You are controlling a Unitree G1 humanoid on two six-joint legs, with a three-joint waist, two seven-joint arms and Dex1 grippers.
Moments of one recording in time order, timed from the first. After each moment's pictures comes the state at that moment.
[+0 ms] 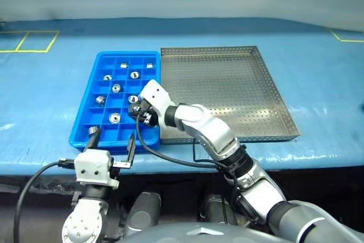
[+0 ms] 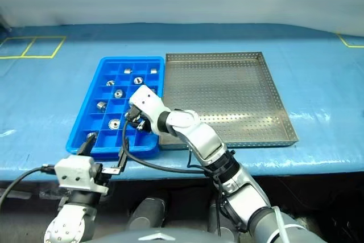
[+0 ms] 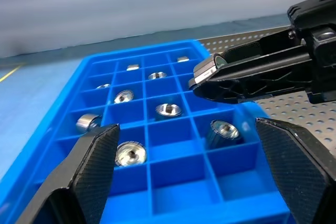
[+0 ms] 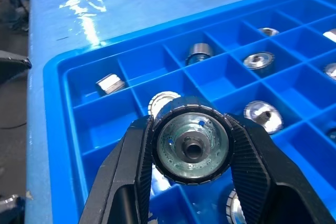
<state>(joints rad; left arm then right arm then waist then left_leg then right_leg) 0.73 0.09 -0.07 -0.77 0.00 0.01 -0.06 -0.62 0.00 0.50 -0.02 0.16 0.72 0.53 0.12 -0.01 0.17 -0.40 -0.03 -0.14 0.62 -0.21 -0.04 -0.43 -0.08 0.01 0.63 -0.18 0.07</state>
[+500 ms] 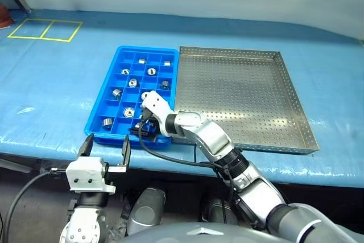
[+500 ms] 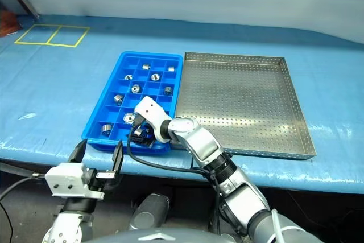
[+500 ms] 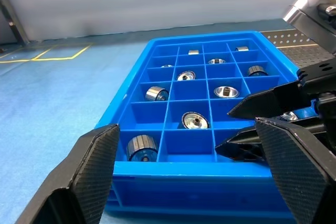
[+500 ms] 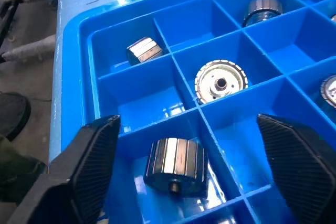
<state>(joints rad) 0.71 0.09 -0.07 -0.77 -0.01 -0.02 -0.08 -0.56 -0.01 0.47 0.02 0.15 0.73 0.57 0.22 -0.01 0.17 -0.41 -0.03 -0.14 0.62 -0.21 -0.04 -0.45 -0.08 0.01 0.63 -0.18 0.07</state>
